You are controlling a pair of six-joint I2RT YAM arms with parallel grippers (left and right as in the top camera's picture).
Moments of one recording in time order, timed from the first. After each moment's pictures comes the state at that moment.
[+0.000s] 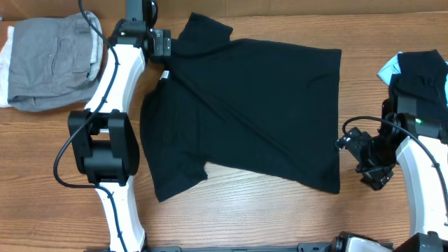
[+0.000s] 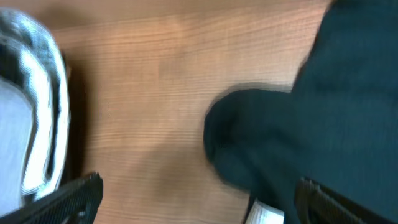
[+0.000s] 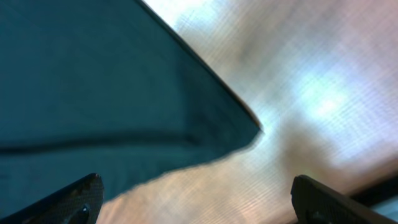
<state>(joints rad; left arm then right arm) -0.07 2.23 1.95 -0.63 -0.23 0.02 -0.24 1.37 1.04 -1.23 -0.15 0.64</state>
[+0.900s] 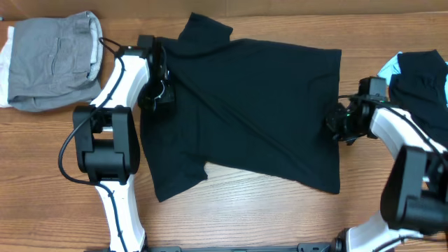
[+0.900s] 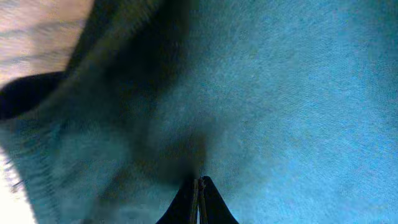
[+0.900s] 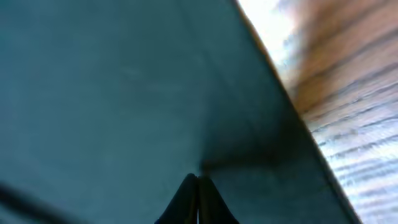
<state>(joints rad) -0.07 2.24 1.75 -1.08 0.11 -0.22 -0.18 1.81 1.04 -0.61 -0.35 0.56</state>
